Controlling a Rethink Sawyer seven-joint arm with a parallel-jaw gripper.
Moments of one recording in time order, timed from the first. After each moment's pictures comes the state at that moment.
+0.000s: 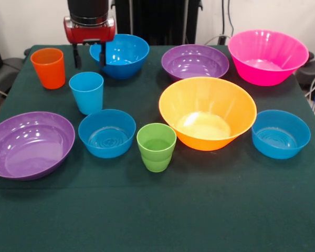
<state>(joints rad) -0.79 -0.69 0.33 1.86 -0.69 0.47 1.56</state>
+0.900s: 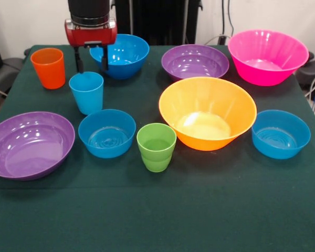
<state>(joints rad) -0.79 -0.69 0.34 1.87 -0.67 0.42 1.56</state>
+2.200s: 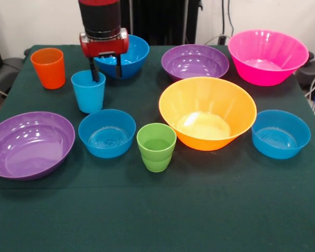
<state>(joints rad) -0.78 -0.59 0.33 1.87 -0.67 0.39 1.56</state>
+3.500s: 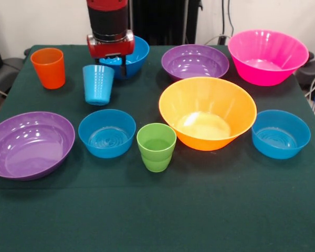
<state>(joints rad) -0.72 -0.58 0.27 1.86 -0.67 0.39 1.56</state>
